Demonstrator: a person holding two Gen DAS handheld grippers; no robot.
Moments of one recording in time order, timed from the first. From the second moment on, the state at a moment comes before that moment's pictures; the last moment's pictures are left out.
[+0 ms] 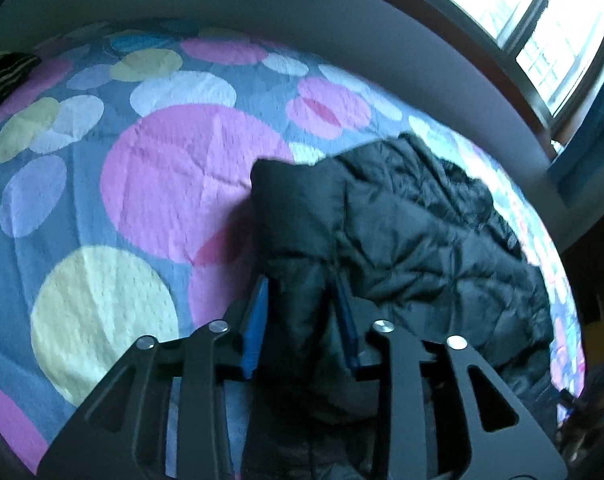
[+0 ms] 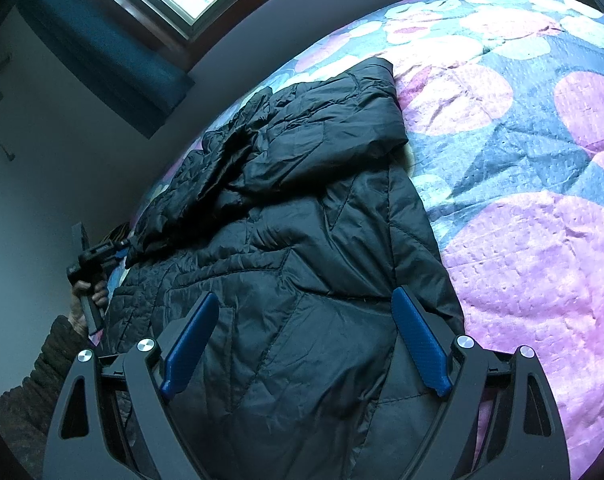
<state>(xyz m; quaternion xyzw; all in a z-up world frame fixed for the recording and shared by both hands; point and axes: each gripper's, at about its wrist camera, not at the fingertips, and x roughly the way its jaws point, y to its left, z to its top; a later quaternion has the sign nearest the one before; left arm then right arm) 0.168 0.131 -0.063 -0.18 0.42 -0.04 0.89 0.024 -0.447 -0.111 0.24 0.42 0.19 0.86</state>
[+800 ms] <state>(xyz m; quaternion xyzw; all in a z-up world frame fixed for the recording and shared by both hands) 0.136 0.143 -0.070 -0.21 0.43 -0.04 0.87 0.023 -0.447 -0.109 0.24 0.41 0.19 0.86</state>
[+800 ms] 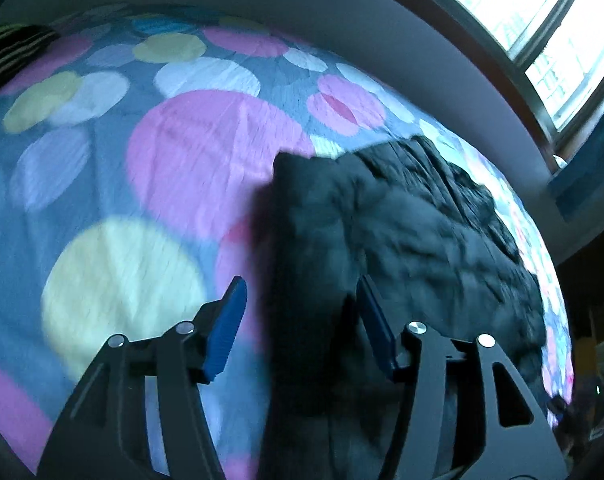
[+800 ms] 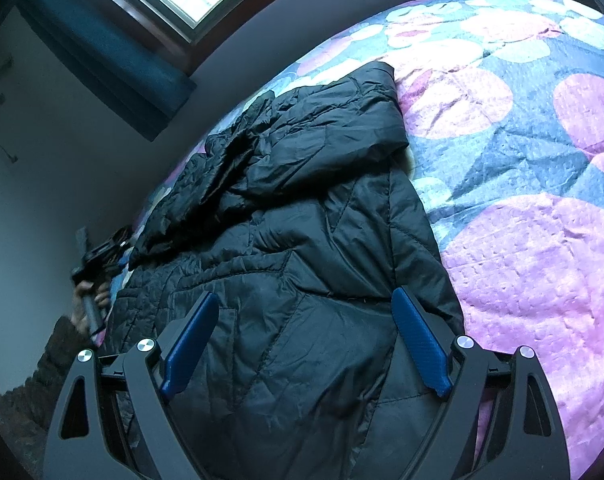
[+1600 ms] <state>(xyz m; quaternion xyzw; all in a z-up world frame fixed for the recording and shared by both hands) -0.085 0.115 -0.097 -0.30 0.48 -0.22 0.80 -0.060 -0.512 -0.108 0.27 0.47 0.19 0.81</state>
